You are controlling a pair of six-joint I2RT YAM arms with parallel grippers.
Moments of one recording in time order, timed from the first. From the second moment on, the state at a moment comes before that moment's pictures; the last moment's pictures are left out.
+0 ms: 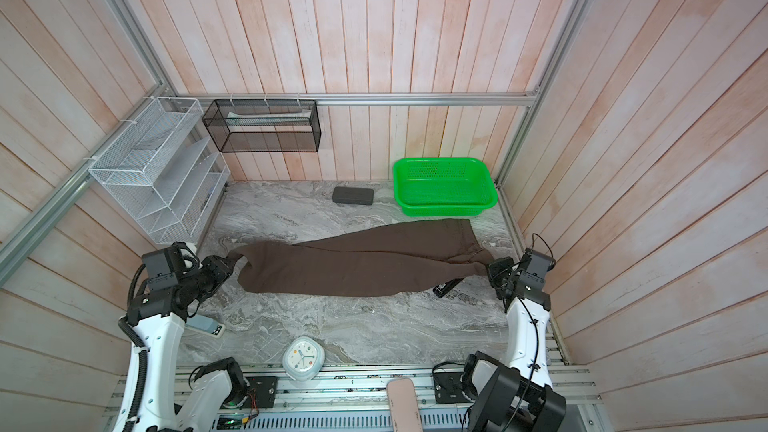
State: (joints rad) left arm 0.35 0.86 0.82 -0.76 0.36 -0.53; right arm -0.47 1.00 0.63 -0.44 -0.37 0.90
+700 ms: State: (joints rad) left arm 0.20 1.15 0.80 -0.69 0.31 -0.51; right arm -0.55 0.97 0.64 -0.44 -0.24 0.89
